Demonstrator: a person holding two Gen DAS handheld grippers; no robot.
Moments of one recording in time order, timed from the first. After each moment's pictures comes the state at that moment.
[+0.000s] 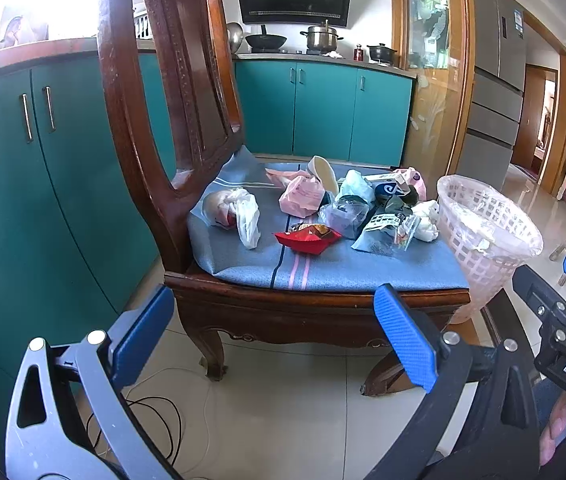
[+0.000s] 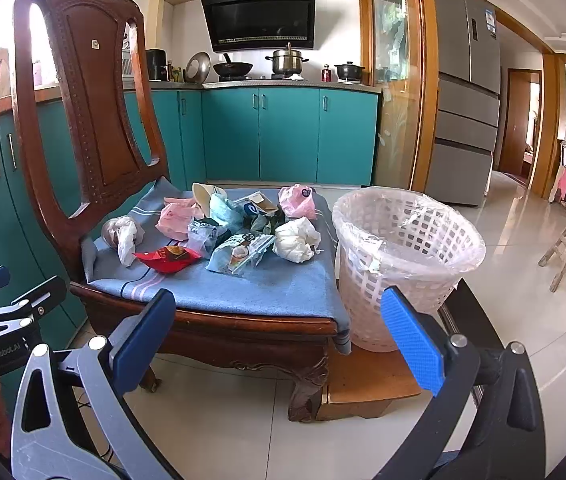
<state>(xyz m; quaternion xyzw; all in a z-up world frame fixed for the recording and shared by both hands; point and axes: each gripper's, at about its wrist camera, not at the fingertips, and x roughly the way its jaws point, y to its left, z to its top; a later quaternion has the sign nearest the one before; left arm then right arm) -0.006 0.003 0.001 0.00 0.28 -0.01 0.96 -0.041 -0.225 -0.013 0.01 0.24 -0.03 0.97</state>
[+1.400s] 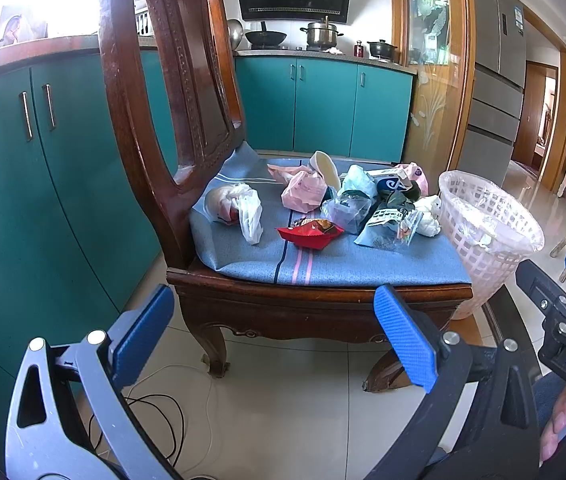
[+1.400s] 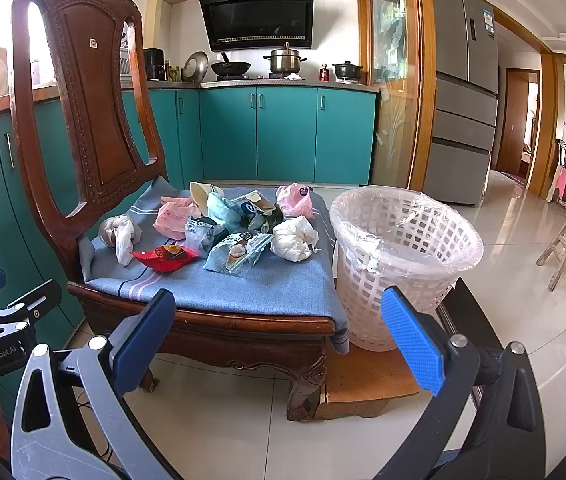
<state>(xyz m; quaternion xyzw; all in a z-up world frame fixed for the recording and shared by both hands) -0.006 0.008 -0.003 0.00 0.29 -0.02 0.96 -0.042 -0.225 -0.014 0.01 0.24 -0.03 0.97</state>
